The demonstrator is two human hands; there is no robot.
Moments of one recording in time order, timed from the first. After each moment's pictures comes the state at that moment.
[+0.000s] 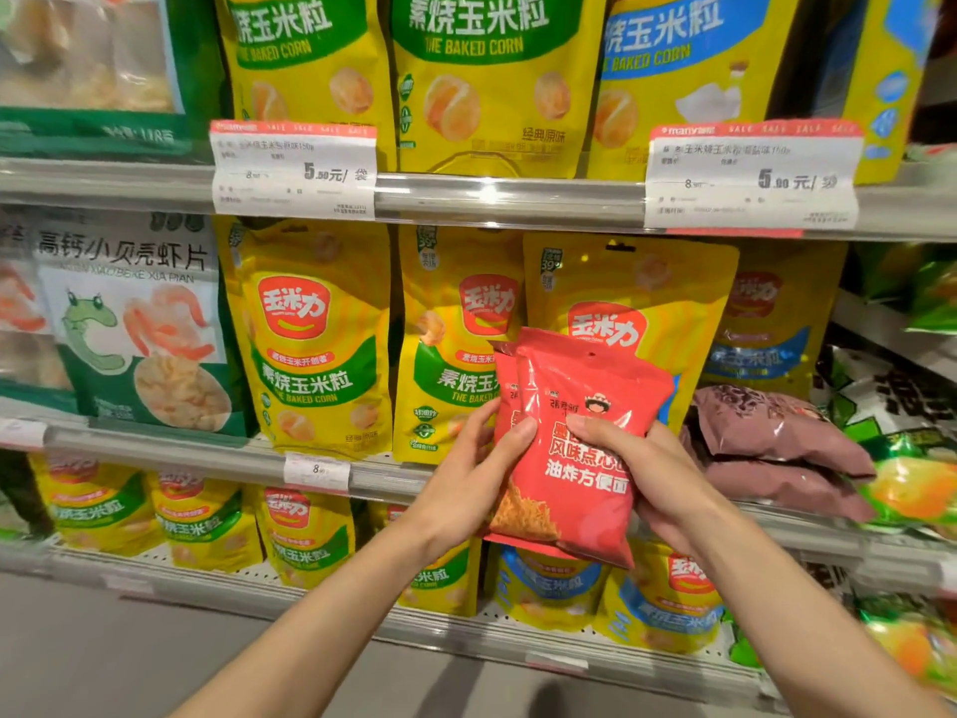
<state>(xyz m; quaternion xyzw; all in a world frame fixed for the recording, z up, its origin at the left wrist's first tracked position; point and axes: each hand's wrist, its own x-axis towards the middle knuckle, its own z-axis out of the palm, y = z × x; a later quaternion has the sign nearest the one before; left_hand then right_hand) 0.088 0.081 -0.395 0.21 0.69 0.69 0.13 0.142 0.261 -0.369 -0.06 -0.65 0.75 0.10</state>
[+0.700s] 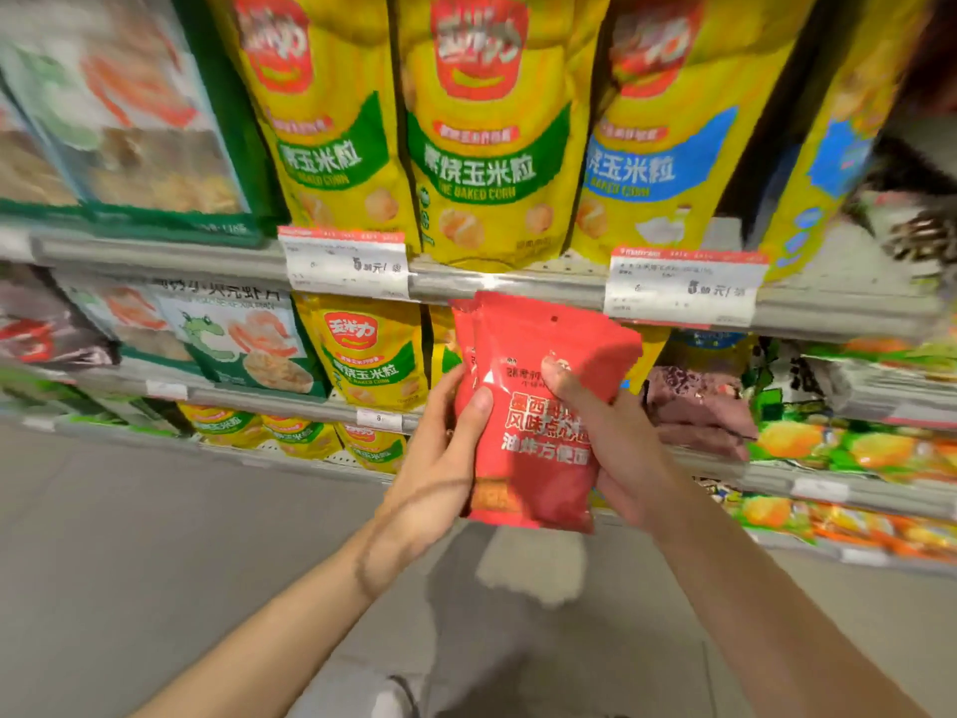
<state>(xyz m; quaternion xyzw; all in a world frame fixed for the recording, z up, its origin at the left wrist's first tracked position) 0.197 0.026 -0.158 0.06 0.71 0.69 0.12 0.214 0.192 -0.146 -0.18 -0.58 0.79 0.00</state>
